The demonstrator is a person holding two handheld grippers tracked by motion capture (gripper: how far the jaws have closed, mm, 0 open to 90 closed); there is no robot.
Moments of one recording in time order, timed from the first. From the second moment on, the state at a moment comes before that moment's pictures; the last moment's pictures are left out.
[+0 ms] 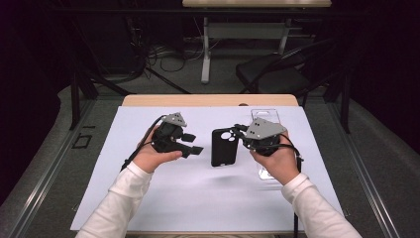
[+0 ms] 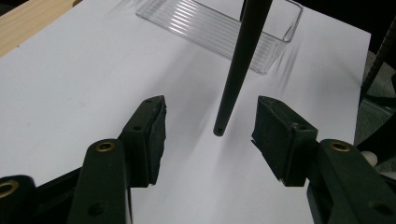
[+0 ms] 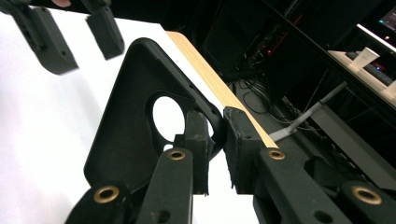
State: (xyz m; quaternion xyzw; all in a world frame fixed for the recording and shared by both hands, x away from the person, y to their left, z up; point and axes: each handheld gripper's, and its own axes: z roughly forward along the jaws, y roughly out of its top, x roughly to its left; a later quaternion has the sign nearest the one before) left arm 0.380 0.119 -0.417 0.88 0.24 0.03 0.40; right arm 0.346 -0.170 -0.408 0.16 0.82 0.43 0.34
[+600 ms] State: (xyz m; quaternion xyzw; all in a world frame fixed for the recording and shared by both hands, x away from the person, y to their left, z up) left arm 0.382 0.144 -0.430 0.85 0.30 0.05 0.42; right arm 0.348 -0.188 -0.404 0.17 0.81 0.43 0.36
